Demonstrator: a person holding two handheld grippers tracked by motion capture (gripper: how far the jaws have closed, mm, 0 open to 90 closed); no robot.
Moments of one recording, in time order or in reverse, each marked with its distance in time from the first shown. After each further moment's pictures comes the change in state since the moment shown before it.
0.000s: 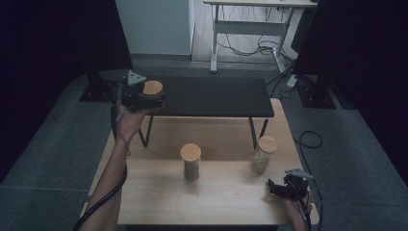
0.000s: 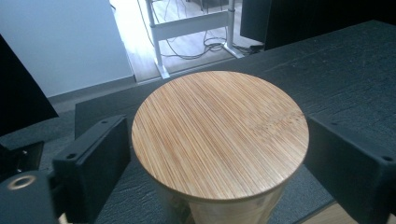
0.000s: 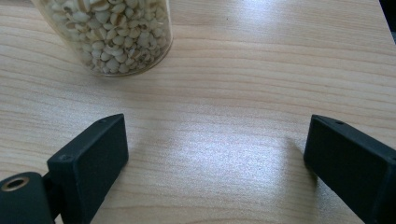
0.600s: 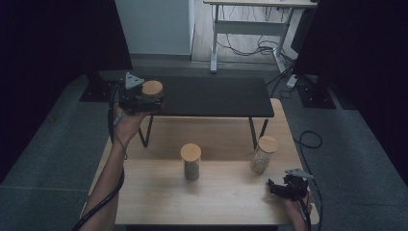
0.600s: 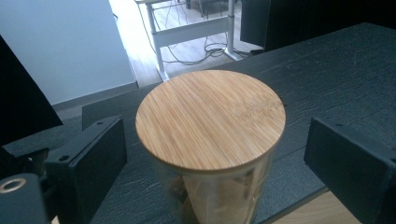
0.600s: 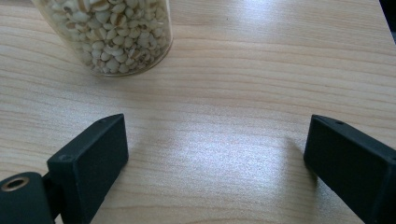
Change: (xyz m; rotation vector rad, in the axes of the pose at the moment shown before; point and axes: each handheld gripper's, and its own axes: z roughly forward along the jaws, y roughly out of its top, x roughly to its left) left arm -0.003 -0.004 -0.014 -0.024 0.006 0.022; right arm 0.000 0.000 0.000 0.000 0.000 0.000
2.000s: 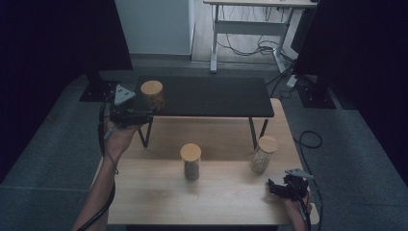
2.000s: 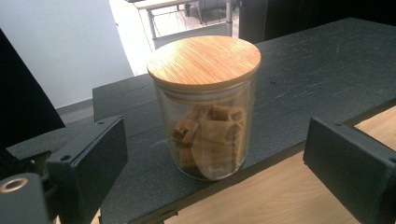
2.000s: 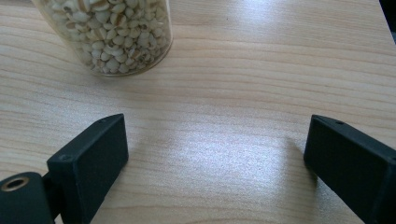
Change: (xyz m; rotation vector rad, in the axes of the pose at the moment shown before) left arm -0.003 -0.028 -0.035 -0.038 -0.007 0.008; right arm 0.000 0.000 0.000 0.000 0.000 -0.001
